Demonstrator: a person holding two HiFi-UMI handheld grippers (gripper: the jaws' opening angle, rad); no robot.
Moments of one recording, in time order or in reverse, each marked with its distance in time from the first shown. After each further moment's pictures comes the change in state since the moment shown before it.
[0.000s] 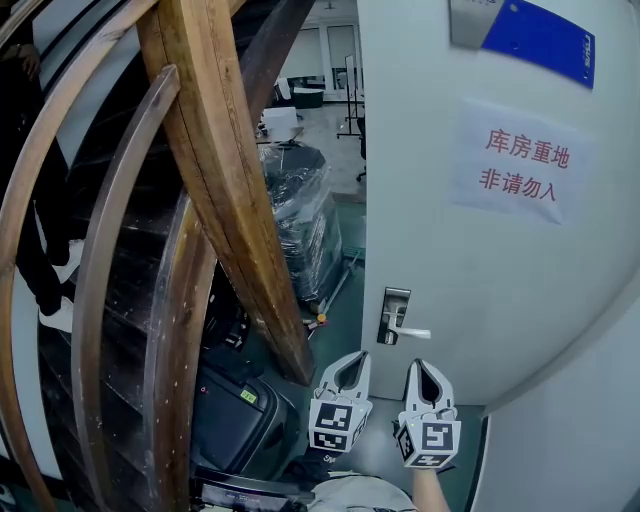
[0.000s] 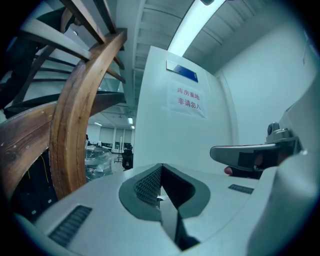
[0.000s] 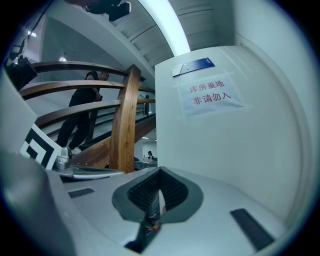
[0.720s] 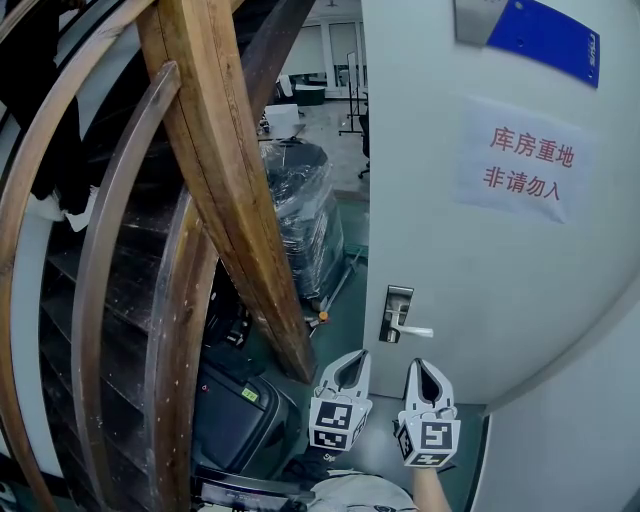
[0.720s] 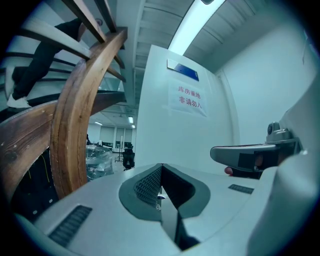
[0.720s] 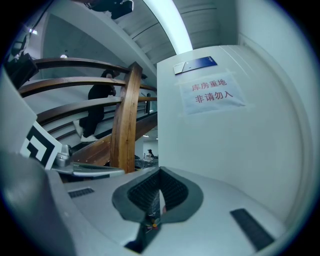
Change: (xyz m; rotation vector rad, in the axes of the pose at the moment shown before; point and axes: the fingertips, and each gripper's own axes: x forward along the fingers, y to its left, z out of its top) left arm 0.001 0.005 -0.004 -0.001 0.011 0.002; right arm 0.005 0.003 -0.006 -0.013 0.018 0.005
